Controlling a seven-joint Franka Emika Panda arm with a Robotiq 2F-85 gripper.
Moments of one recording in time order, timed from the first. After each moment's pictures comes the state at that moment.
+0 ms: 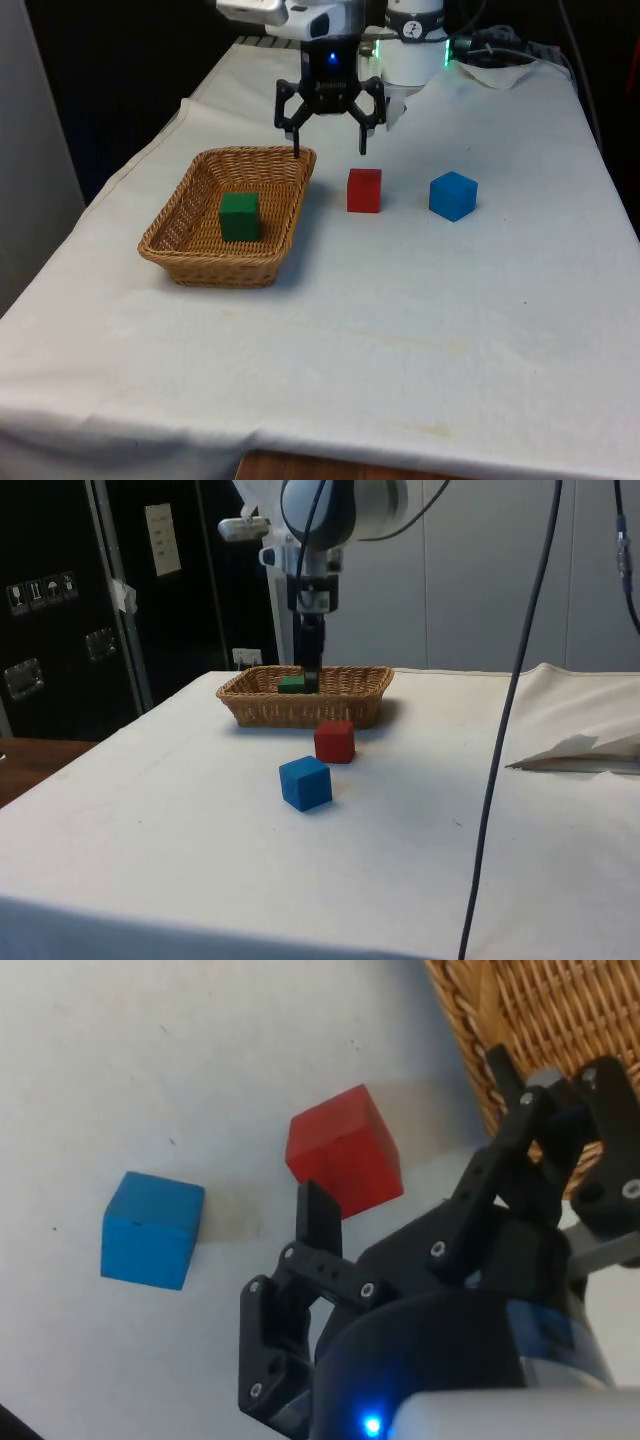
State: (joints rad) arm 0.35 0.27 -0.52 -2.31 0.27 2.64 -0.64
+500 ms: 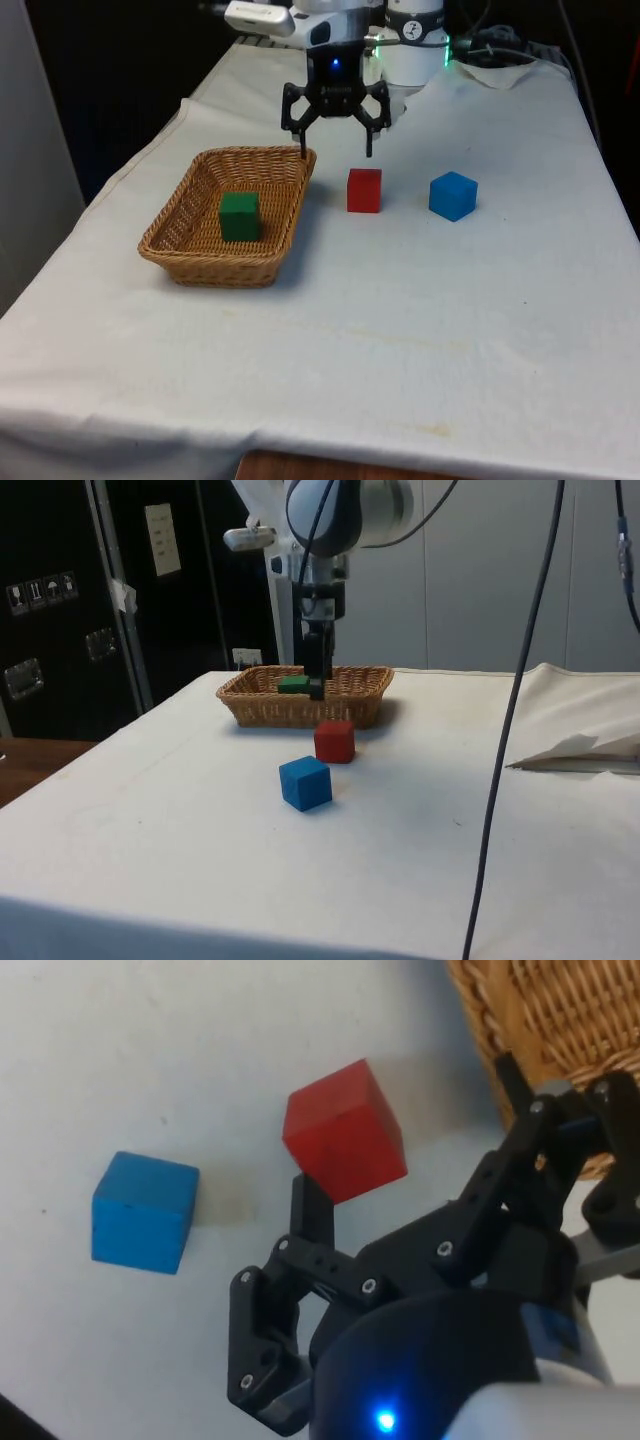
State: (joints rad) arm 0.35 0.25 -0.51 -2.34 0.28 2.64 -0.56
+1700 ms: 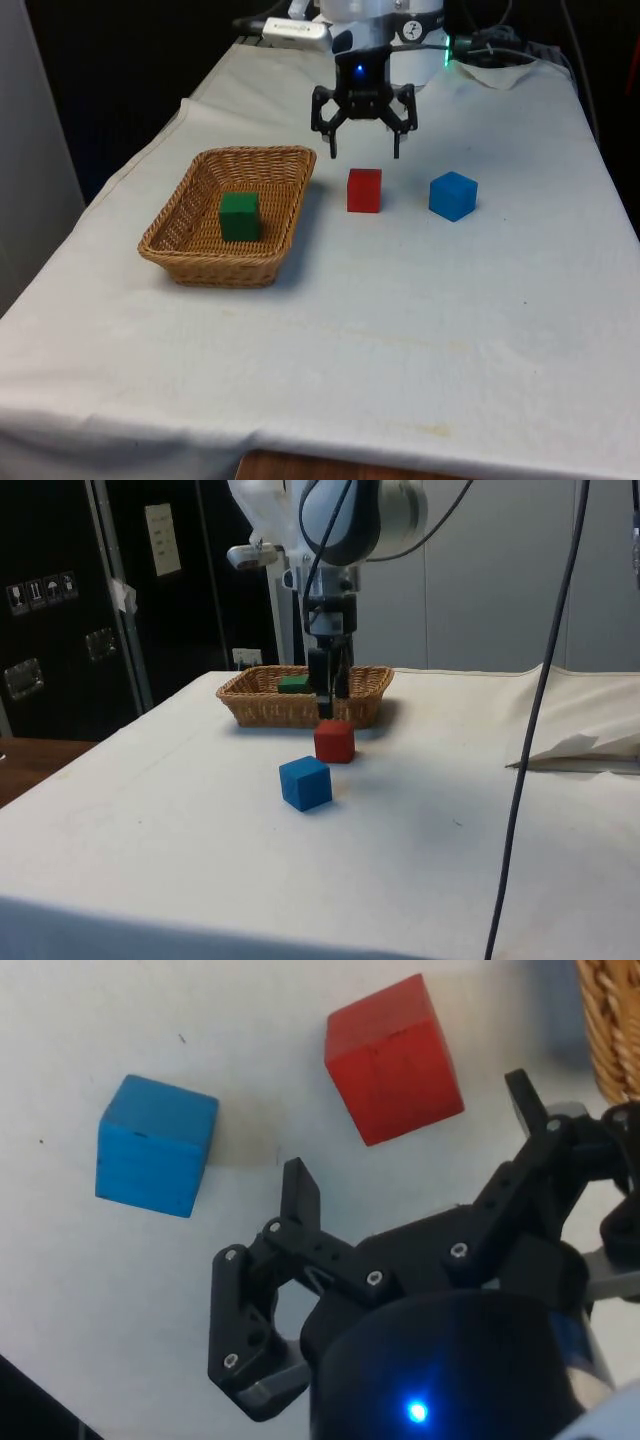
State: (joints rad) arm 0.35 0.22 -0.45 -2.42 0.28 2.65 -0.37
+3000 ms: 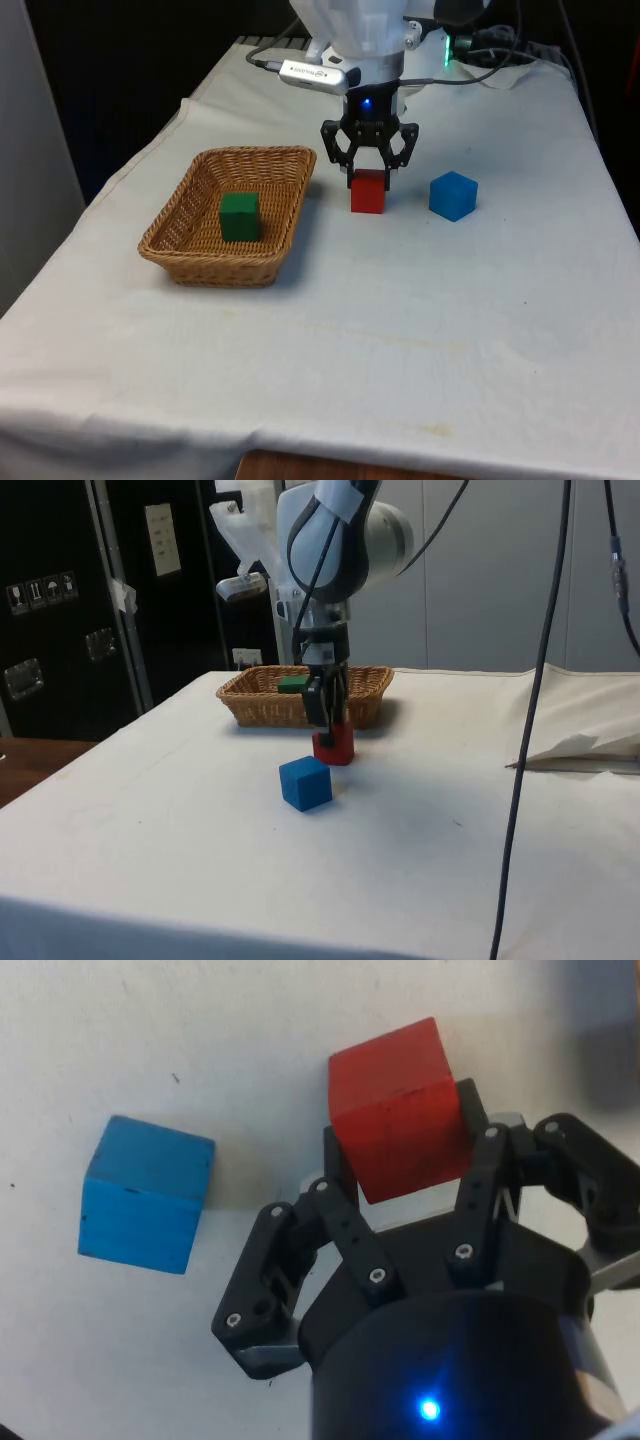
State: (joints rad) arm 0.34 0.35 -0.40 -2.36 0.29 2.67 -0.30
